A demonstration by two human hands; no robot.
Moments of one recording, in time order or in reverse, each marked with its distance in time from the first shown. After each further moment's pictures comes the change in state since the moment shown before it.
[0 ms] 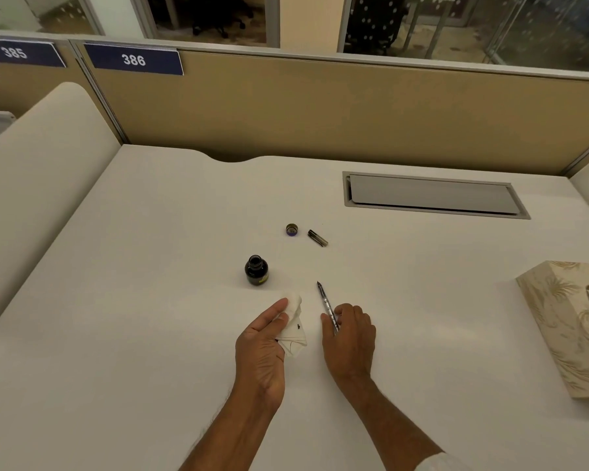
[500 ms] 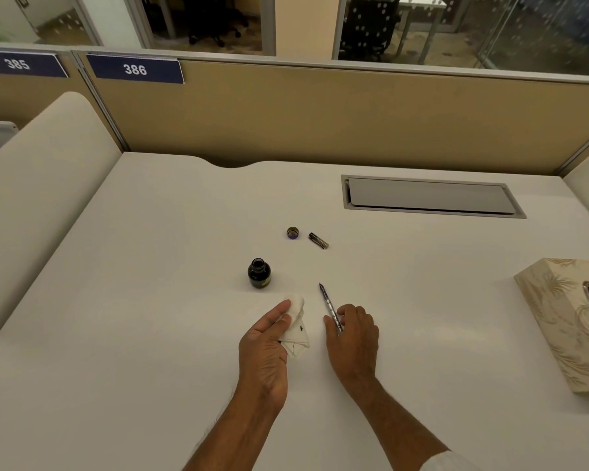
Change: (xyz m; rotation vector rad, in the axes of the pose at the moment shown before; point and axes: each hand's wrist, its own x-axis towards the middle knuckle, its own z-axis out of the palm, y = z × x) left_hand -0.001 0.004 -0.003 0.011 -0.022 -0.004; right_hand -0.001 0.000 -0.002 0.004 -0.015 0.004
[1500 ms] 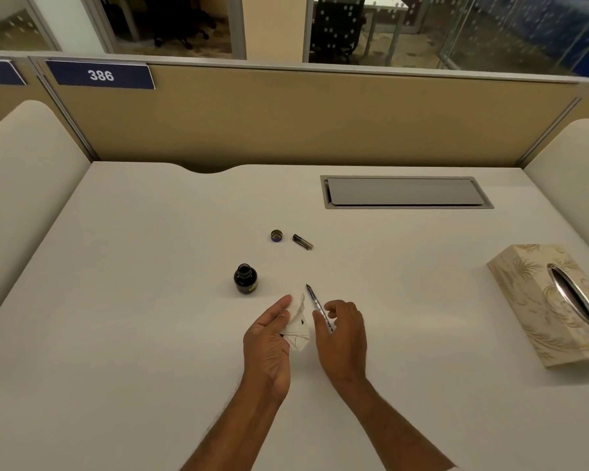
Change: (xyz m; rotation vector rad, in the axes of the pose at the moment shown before) left_hand 0.019 -0.009 0.011 0.034 -0.072 -0.025; right_hand -0.009 -0.029 -0.020 0.194 0.064 0.070
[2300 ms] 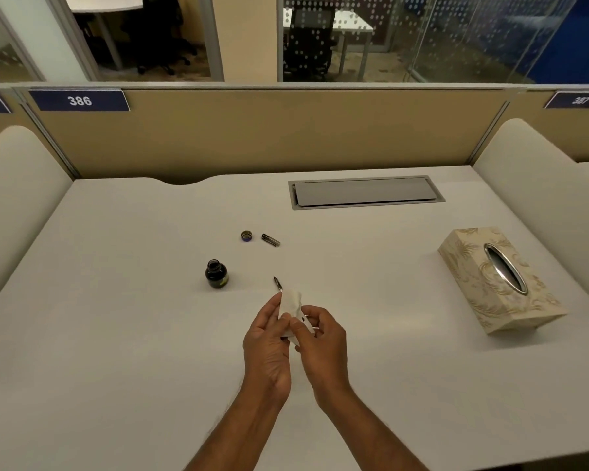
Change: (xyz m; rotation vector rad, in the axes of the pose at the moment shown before) left_hand -0.076 -0.041 0.028 0.006 -0.088 -0.005; right_hand -0.055 -0.035 -0.099 0.635 -0.137 0.373
